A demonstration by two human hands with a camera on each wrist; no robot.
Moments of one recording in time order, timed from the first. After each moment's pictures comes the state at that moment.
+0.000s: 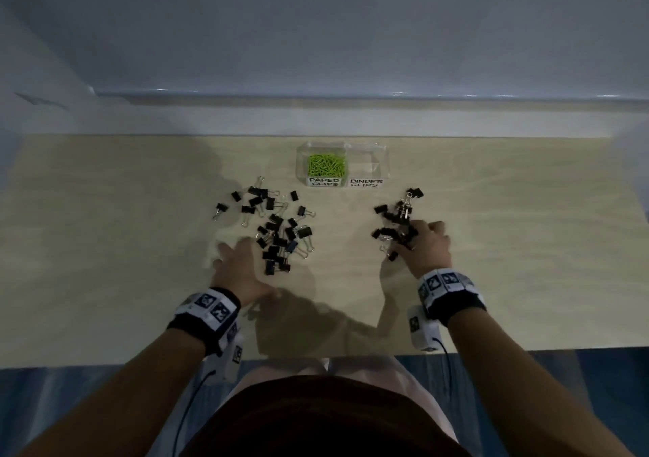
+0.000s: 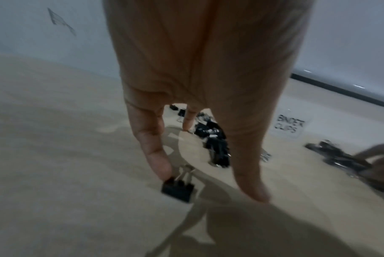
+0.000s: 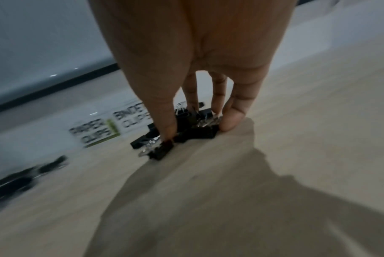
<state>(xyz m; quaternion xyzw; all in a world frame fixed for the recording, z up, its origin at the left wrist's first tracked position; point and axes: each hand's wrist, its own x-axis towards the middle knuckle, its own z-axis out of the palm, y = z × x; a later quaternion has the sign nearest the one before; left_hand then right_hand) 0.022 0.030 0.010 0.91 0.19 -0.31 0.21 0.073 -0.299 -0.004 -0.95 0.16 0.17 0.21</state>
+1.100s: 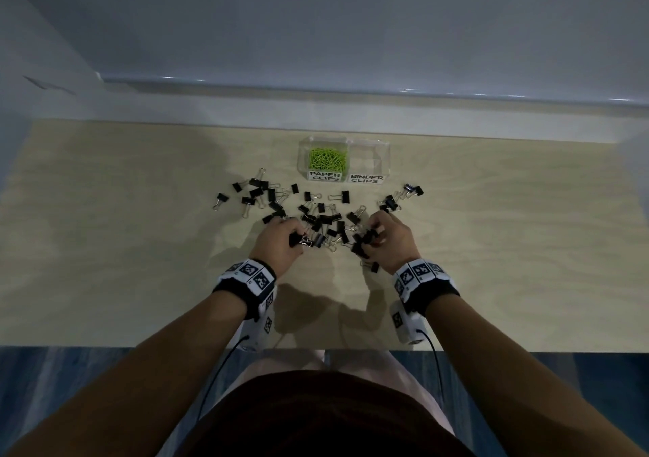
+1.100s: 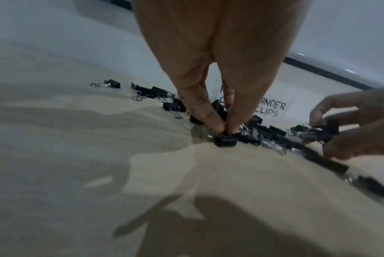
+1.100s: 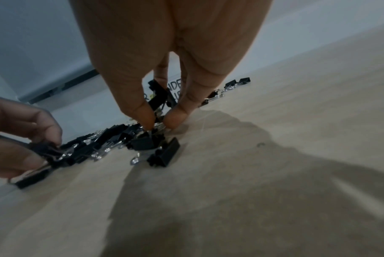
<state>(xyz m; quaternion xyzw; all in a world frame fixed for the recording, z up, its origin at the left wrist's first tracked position) 0.049 -0.023 0.002 0.93 0.03 -0.15 0.33 0.073 -0.258 0.000 -0.92 -0.01 0.15 0.35</state>
